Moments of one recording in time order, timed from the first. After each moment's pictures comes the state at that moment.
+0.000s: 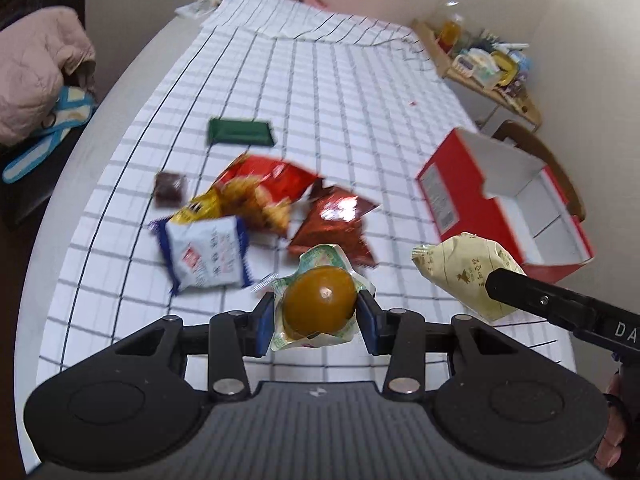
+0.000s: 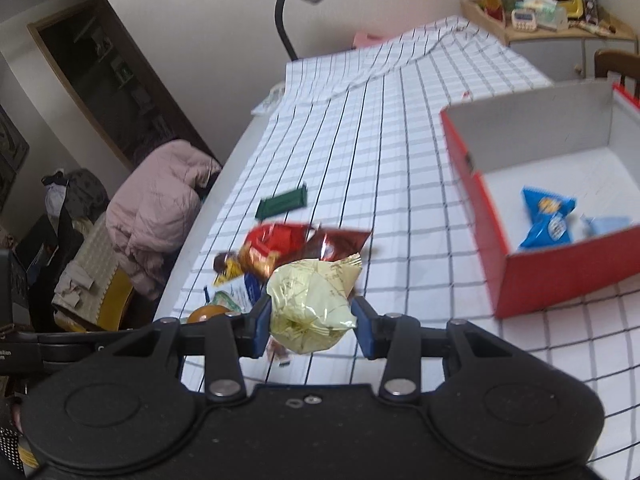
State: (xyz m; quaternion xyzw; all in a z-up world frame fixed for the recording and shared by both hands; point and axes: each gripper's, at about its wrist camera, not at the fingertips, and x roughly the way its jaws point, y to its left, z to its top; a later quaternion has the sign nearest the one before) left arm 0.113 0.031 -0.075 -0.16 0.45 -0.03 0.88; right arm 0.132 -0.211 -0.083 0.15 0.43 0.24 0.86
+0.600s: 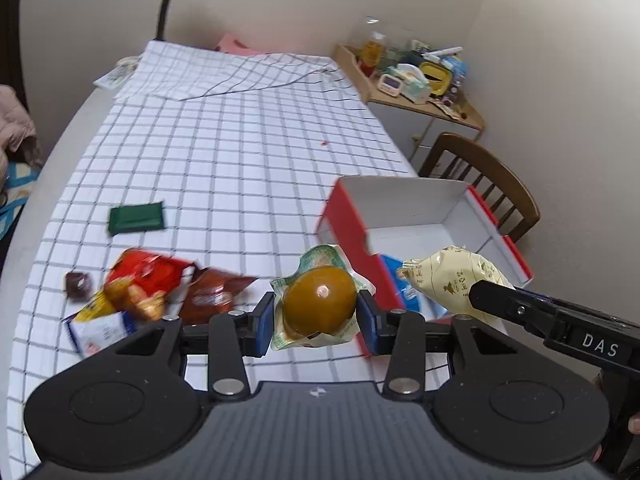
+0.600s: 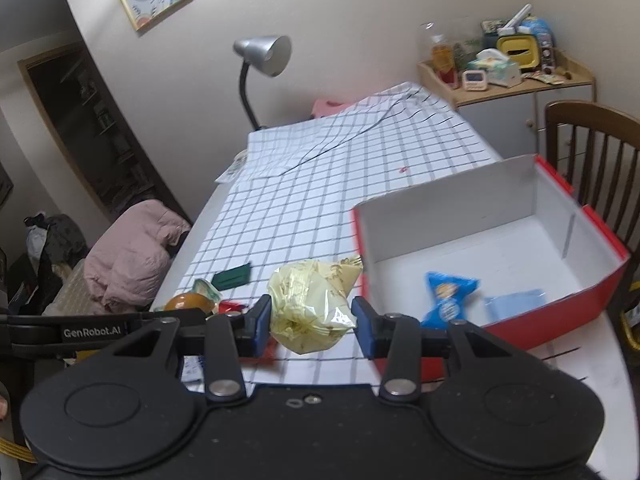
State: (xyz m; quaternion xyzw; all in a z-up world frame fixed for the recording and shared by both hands) left arm 0.160 -0.071 -0.012 -0.11 0.41 -0.09 0.90; right arm 0.151 -0.310 -0.046 0.15 0.37 0.19 0.90
